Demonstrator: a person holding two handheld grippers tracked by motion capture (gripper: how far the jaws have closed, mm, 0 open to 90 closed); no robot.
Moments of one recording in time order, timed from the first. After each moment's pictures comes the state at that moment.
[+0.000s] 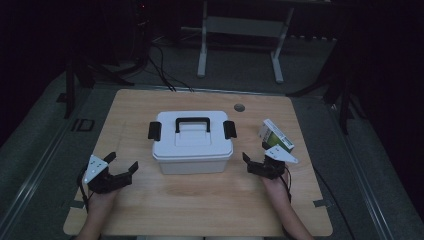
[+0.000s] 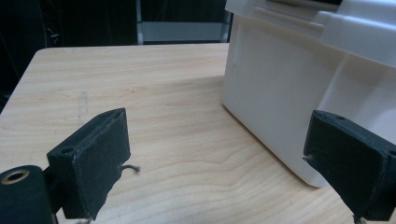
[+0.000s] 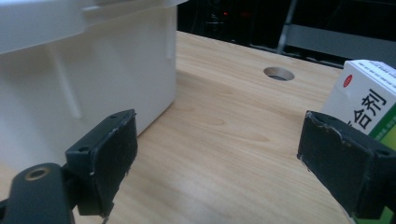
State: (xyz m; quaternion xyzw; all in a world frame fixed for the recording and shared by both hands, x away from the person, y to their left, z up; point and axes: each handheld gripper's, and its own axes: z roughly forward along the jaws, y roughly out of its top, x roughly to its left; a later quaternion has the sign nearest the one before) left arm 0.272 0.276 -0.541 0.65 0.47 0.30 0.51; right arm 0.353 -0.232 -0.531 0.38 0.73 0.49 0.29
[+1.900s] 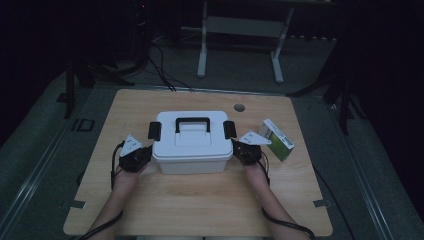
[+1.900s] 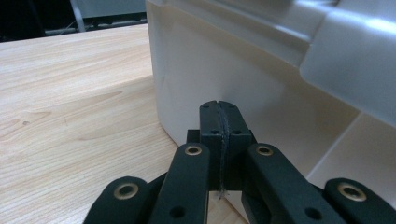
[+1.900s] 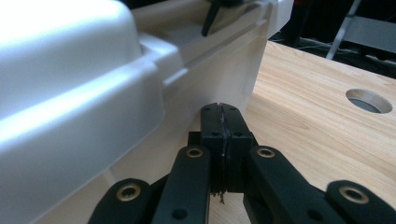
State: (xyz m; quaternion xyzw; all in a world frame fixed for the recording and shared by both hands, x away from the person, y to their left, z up) left arm 0.338 0.219 -0.536 0.72 0.42 0.23 0.50; right arm 0.390 -0.168 -0.523 0.33 0.77 0.49 0.23
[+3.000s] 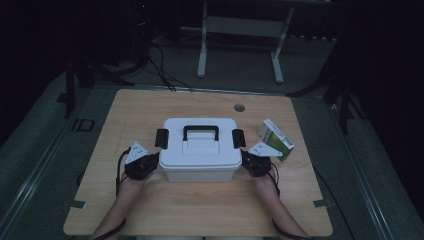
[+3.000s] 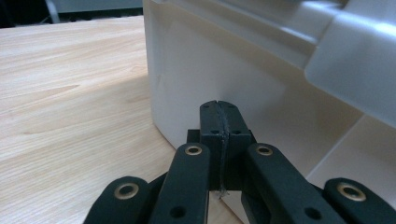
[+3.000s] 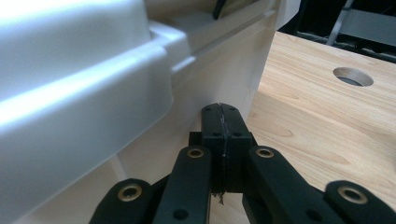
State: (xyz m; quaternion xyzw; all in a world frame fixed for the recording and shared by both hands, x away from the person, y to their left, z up) left arm 0.316 0.198 -0.537 0.73 0.40 0.20 0.51; right arm 0.354 -0.195 -0.524 0.33 0.77 0.49 0.23
